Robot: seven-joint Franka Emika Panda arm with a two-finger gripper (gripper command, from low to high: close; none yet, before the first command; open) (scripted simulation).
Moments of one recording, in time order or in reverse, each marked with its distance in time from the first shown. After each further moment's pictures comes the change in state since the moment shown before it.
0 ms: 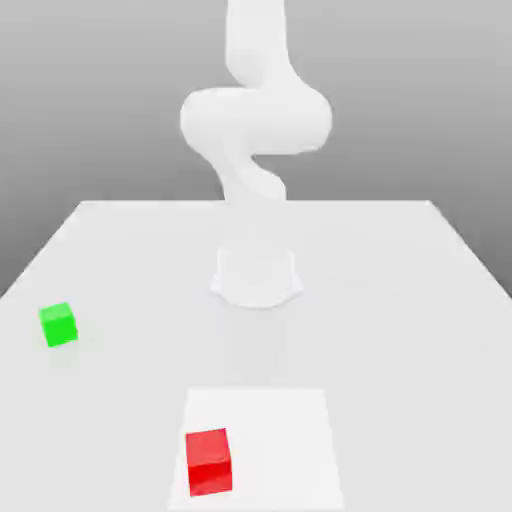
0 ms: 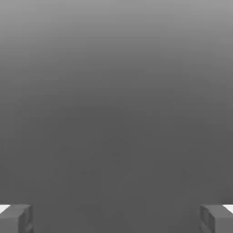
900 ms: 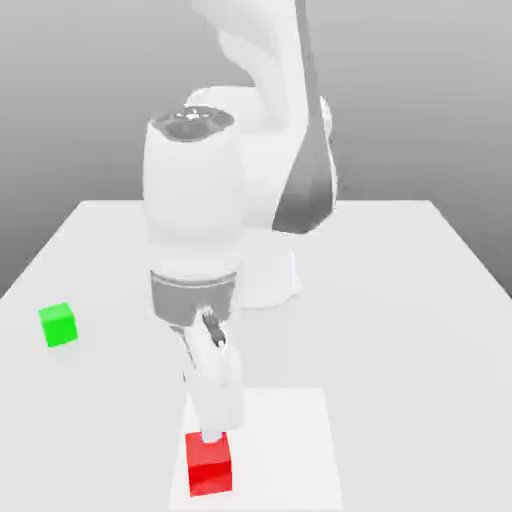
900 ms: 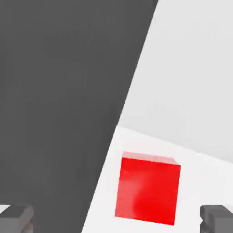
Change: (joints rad) arm -0.211 0.896 0.096 -0.211 -0.065 0.386 1.165
